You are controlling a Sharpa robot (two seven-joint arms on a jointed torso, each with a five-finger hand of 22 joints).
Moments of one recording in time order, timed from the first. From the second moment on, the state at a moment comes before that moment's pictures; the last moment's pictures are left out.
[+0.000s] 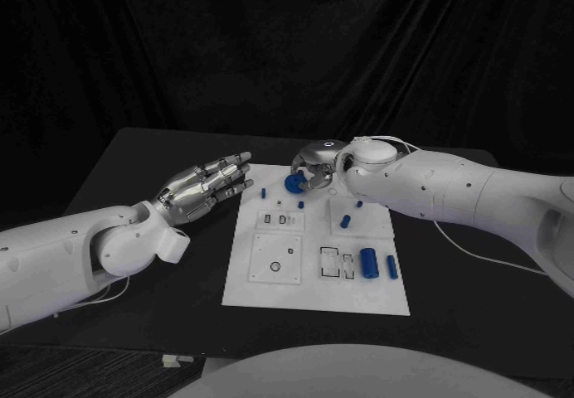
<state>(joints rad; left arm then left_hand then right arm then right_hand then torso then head) 1.18 -0.92 -0.21 1.49 -0.03 0.27 0.49 1.45 0.28 -0.11 0.25 0.62 0.27 0.06 0.11 0.04 0.00 0.02 0.08 0.02 0.00 0.06 0.00 0.00 0.17 0.00 0.17 0.00 0.00 1.25 -0.37 -0.21 0.90 -1.54 -0.17 0.06 1.25 -0.05 0.26 0.05 0.52 0.68 0.08 0.14 0.40 1.47 -0.01 1.57 1.31 1.47 -0.06 1.57 1.31 0.03 1.47 0.05 1.46 1.31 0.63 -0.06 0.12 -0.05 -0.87</state>
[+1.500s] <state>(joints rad) 1.18 -0.92 -0.21 1.49 -0.03 0.28 0.48 1.45 0.28 -0.10 0.25 0.62 0.27 0.06 0.11 0.04 0.00 0.02 0.08 0.02 0.00 0.06 0.00 0.00 0.17 0.00 0.17 0.00 0.00 1.25 -0.42 -0.21 0.95 -1.54 -0.14 0.05 1.22 -0.04 0.36 0.04 0.61 0.67 0.06 0.08 0.29 1.46 -0.02 1.57 1.31 1.46 -0.07 1.57 1.31 0.03 1.47 0.05 1.41 1.31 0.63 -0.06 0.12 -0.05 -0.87</state>
